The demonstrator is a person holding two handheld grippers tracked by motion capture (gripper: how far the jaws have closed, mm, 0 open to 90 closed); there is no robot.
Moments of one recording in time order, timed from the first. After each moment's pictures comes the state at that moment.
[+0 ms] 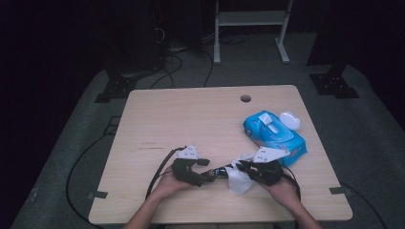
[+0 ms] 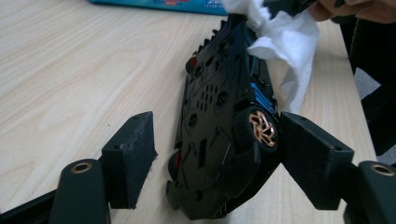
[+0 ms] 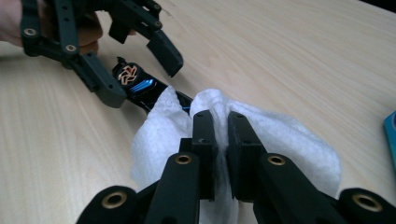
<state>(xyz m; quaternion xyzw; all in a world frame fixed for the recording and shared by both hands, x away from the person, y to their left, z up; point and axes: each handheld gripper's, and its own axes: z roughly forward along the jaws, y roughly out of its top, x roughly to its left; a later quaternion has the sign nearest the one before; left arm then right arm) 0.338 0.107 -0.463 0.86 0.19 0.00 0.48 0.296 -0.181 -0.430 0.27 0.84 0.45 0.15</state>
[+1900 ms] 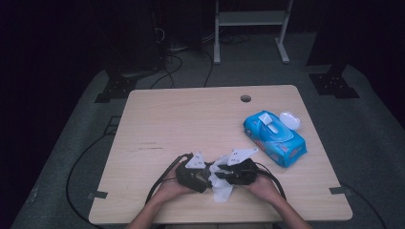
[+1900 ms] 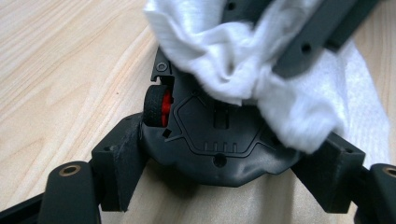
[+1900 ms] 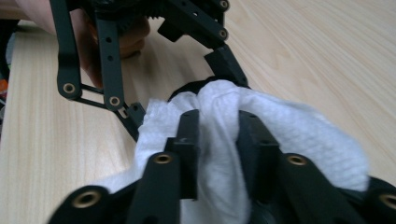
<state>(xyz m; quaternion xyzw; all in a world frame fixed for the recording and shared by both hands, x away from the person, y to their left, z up) 0.329 0.095 -0.479 0.90 0.16 0.08 0.40 0.317 -0.124 -0.452 0.20 0.88 0.43 0.09</state>
